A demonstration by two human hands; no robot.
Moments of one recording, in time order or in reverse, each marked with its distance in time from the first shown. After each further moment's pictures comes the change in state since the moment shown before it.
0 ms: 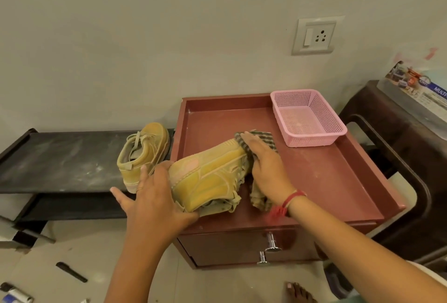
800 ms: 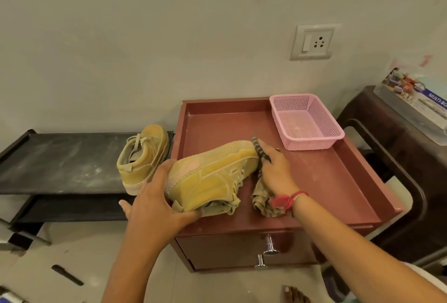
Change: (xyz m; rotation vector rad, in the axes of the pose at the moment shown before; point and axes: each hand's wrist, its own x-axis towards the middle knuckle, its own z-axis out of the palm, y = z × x) left_hand -0.003 -0.001 -0.008 -0.322 -0.046 -0.075; right_hand 0.005 0.012 -0.004 0.184 0.094 0.213
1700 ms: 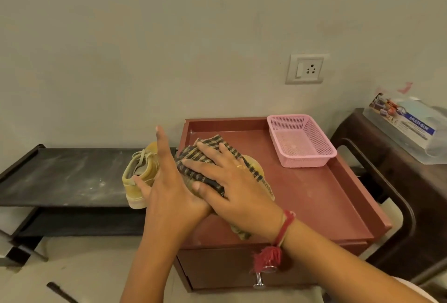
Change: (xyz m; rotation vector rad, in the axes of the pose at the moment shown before) left_hand -0.002 0.062 -0.009 -0.146 0.243 0.215; right_hand -0.064 -0.116 -0.013 -0.207 -0.396 -0.487
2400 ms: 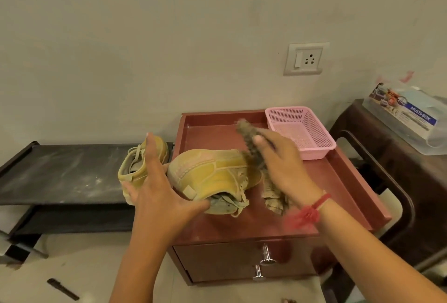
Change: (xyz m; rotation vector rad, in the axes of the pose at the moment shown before) left_hand -0.003 -0.026 -0.001 0.003 -0.046 -0.048; right_hand 0.003 0.057 -0.040 0.286 0.437 0.199
